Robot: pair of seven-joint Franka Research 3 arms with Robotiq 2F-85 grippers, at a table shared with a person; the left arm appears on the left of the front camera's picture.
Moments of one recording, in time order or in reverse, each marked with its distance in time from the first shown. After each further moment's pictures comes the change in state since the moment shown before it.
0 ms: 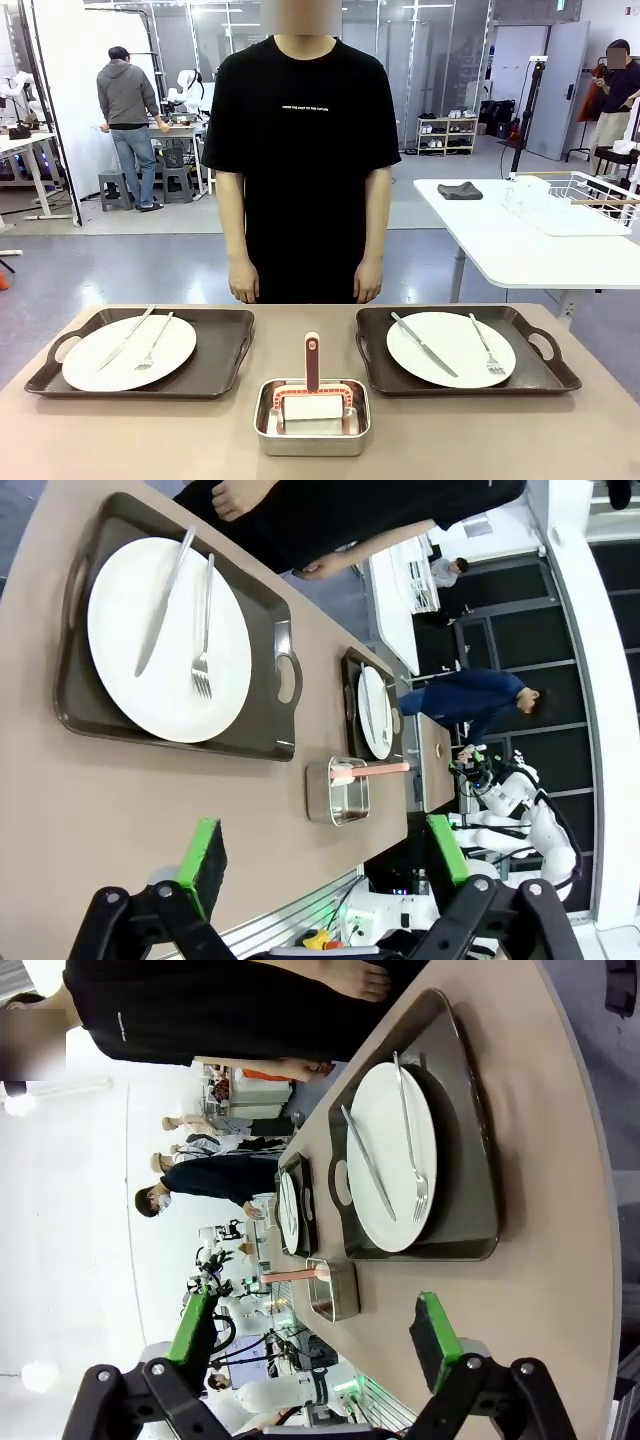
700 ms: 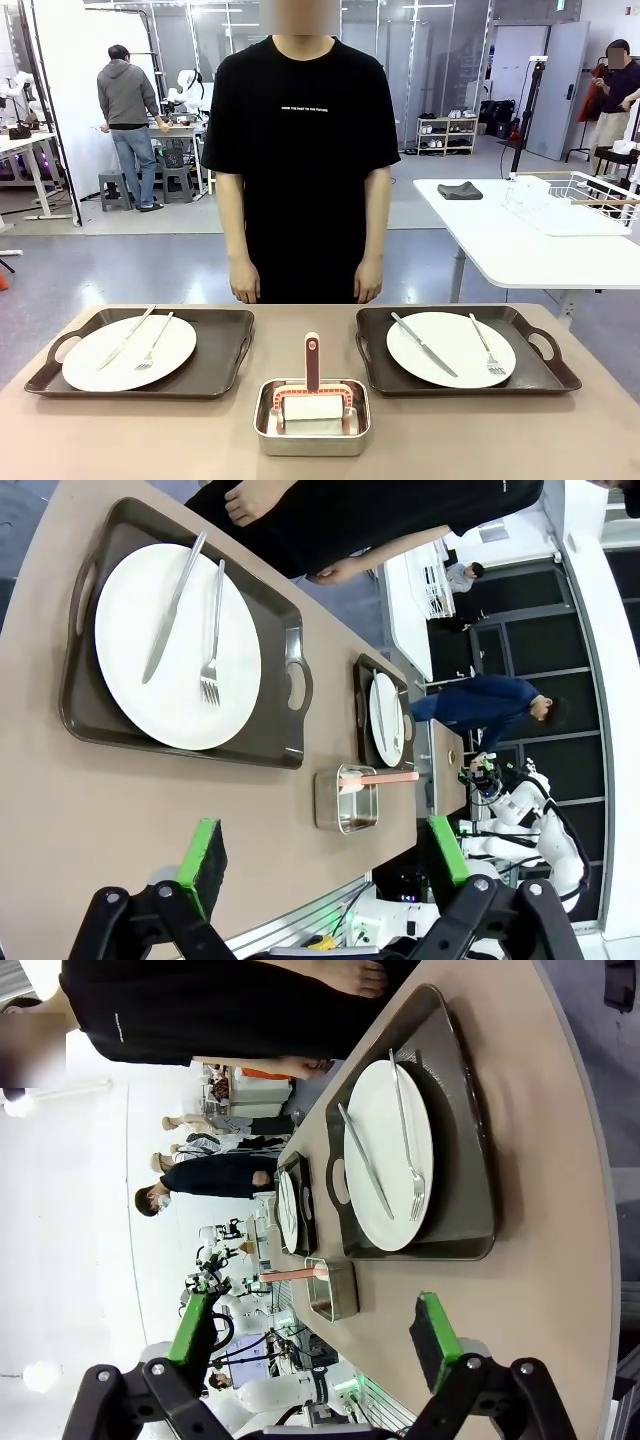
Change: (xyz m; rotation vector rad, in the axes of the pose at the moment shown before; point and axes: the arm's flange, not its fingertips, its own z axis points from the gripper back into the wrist) left arm 0.005 -0.006 -0.005 0.034 -0.009 0.004; right arm 0.001 -0.002 -0.001 -0.002 0.002 -0.001
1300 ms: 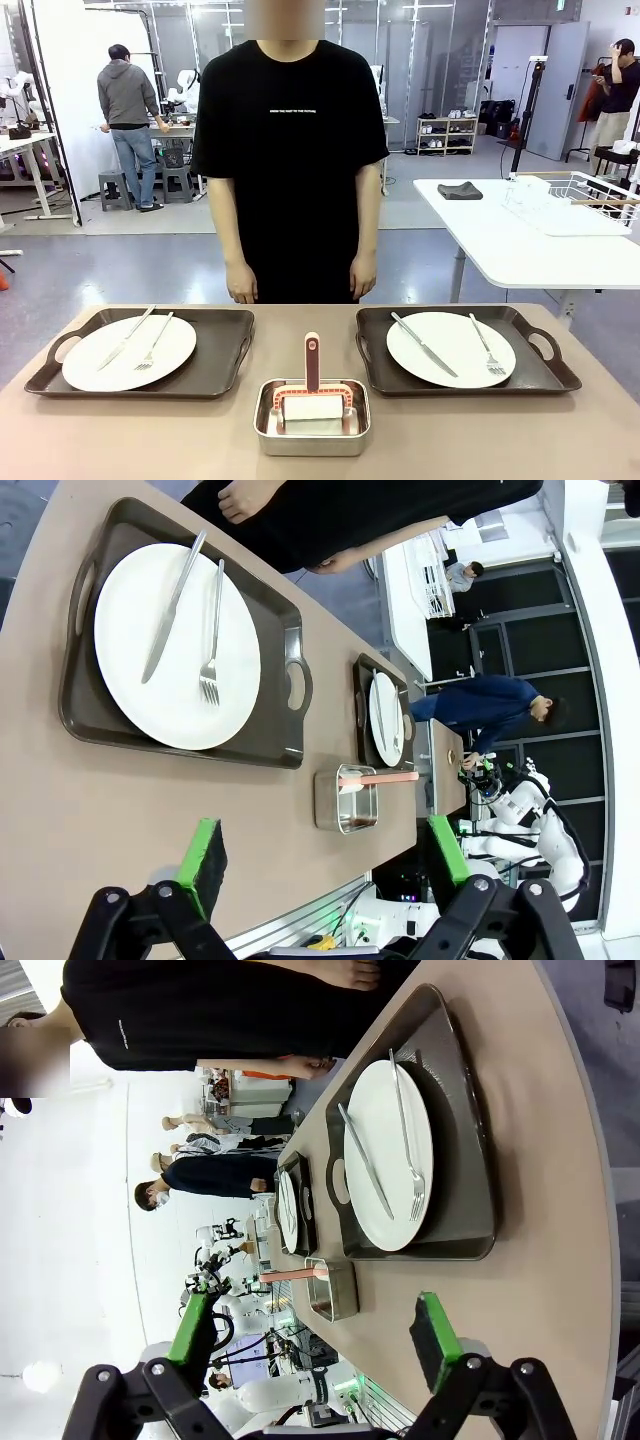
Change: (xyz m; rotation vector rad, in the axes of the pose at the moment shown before) left arm 0.000 0.000 -0.001 -0.001 0.001 -0.001; right arm 0.000 0.000 0.000 0.000 0.000 0.000
